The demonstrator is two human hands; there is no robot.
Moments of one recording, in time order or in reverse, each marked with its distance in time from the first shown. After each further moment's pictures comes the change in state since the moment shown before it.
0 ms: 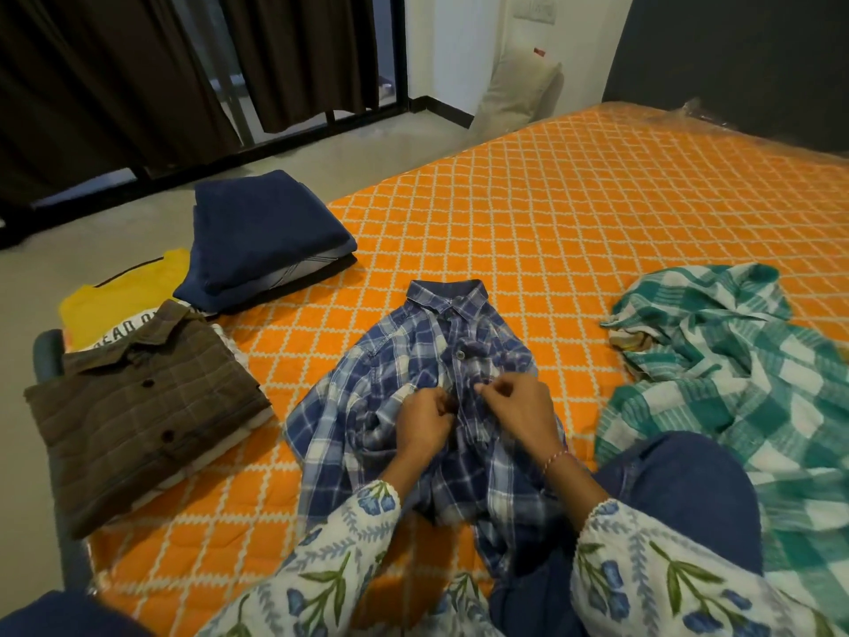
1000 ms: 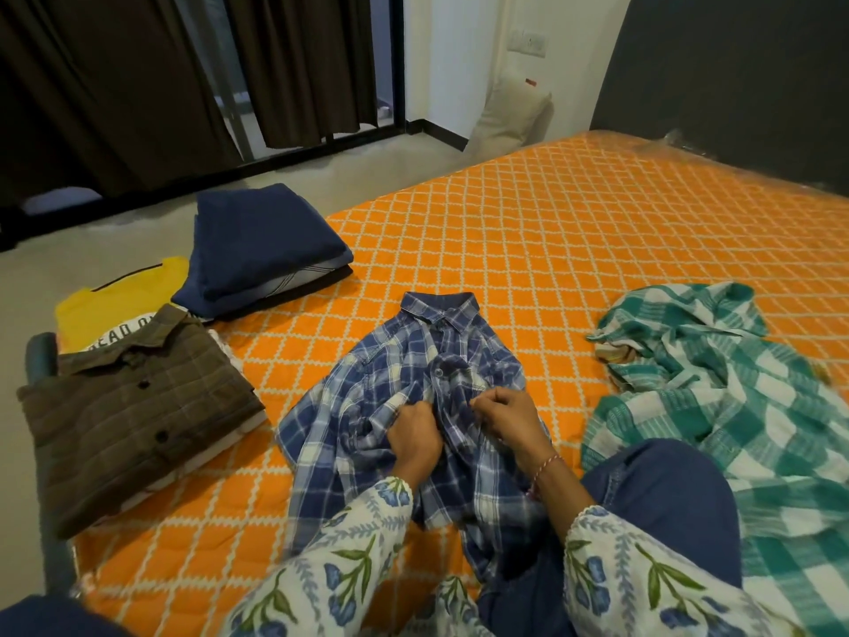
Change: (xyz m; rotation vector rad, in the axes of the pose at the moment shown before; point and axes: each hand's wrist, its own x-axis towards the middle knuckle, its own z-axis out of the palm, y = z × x) left_hand -0.007 0.005 0.011 0.384 0.067 -0.127; right_hand -0.006 0.009 0.002 0.525 -0.117 0.155
